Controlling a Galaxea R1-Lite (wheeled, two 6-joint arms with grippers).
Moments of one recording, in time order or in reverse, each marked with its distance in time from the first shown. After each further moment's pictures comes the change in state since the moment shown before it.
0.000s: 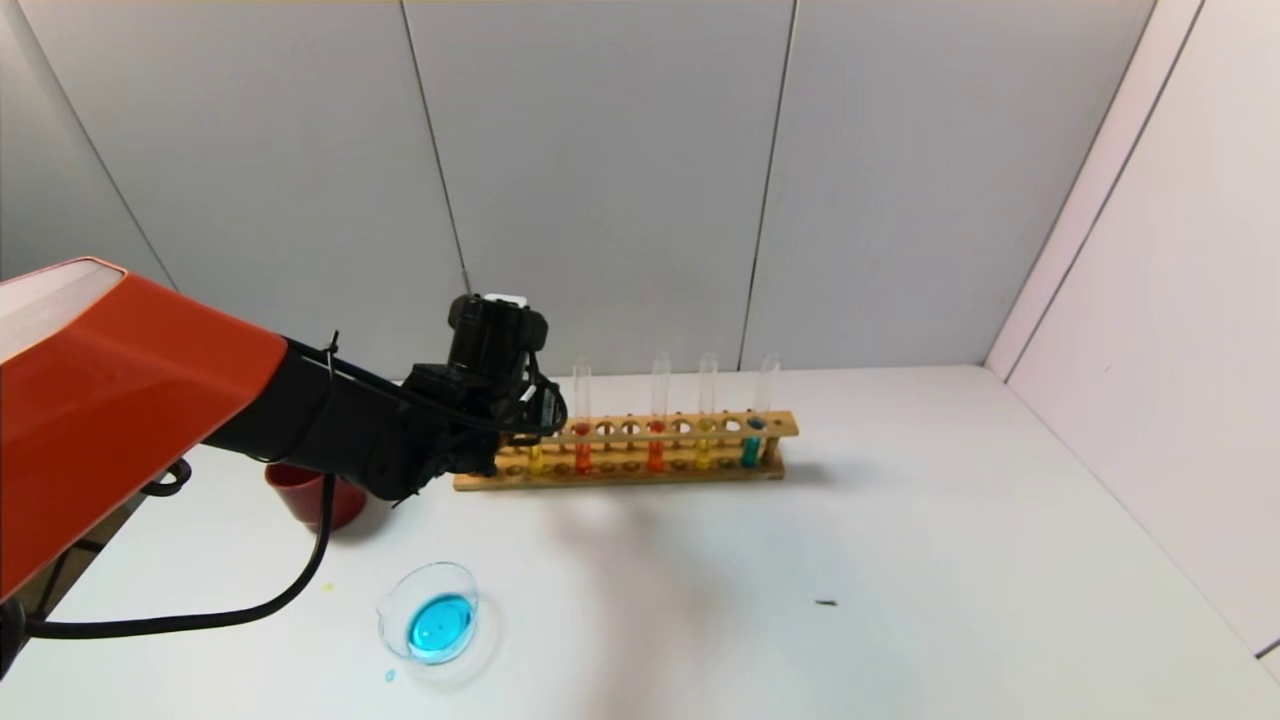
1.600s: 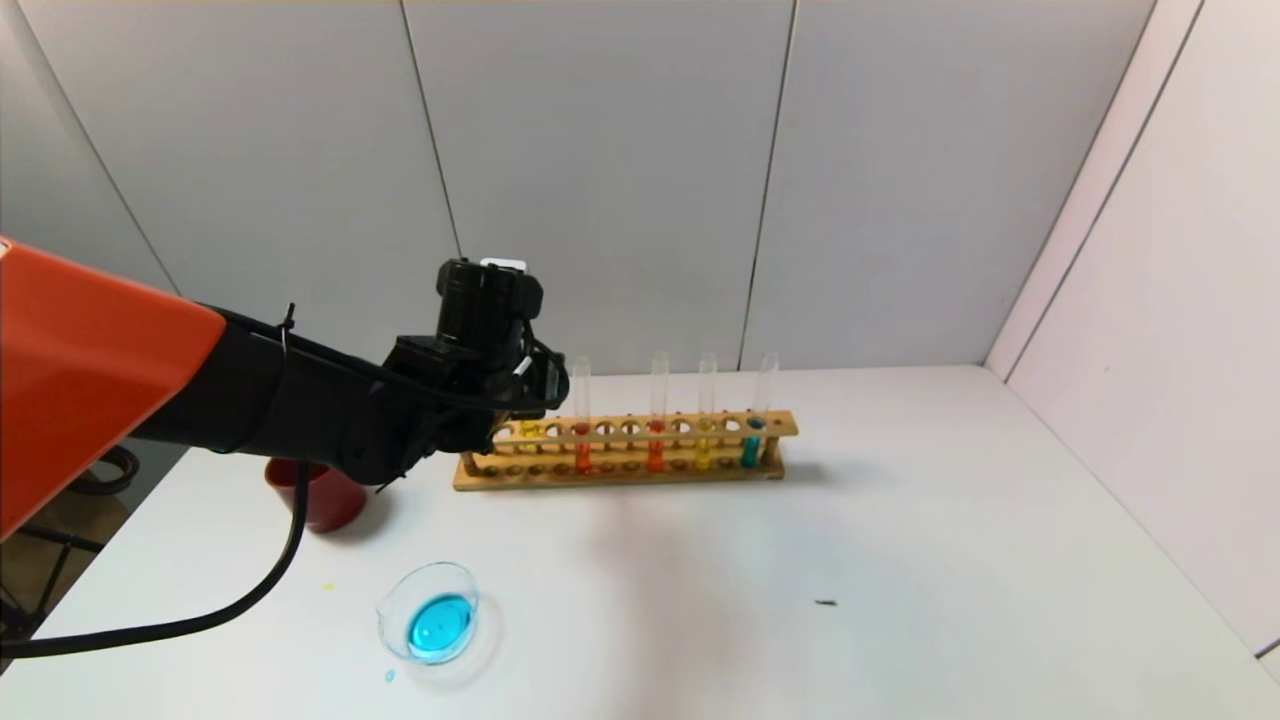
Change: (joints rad) left arm -0.018 -0.072 -0.035 0.020 0.006 0.015; right arm 0.000 0.000 0.000 0.000 0.000 0.000
